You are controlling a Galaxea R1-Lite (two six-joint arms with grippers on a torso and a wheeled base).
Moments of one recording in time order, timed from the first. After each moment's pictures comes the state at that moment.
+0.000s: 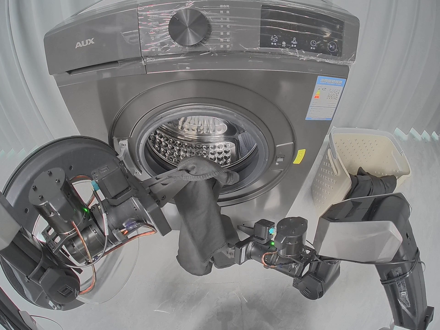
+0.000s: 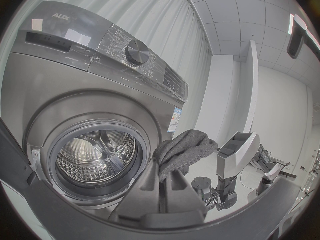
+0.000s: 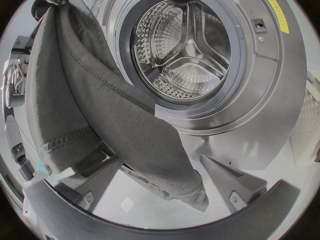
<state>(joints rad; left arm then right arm) -0.54 1.75 -0.40 -1.55 -0.32 -0.11 0.67 2.51 -0.81 -1.50 0.12 0.22</state>
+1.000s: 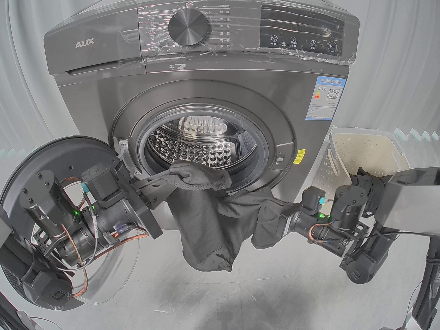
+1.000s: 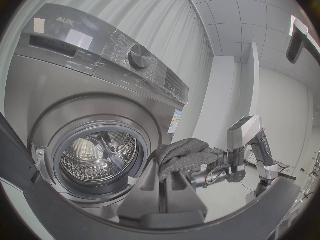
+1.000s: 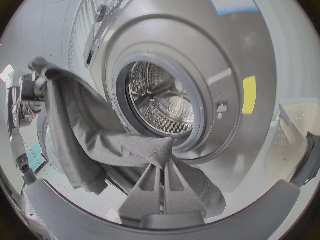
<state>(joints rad) -0.53 1.70 -0.36 -1.55 -0.32 -0.13 0.54 2.17 -0.56 -1.54 0.13 0.14</state>
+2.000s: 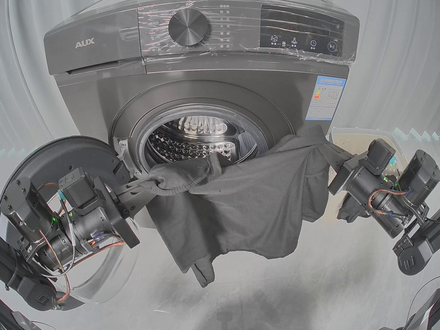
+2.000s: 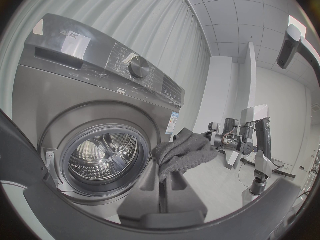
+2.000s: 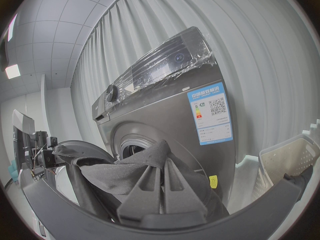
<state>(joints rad) -0.48 1.60 -0.27 -1.55 -0.38 -0.13 0.50 1.72 -0.45 -1.53 0.07 0.15</state>
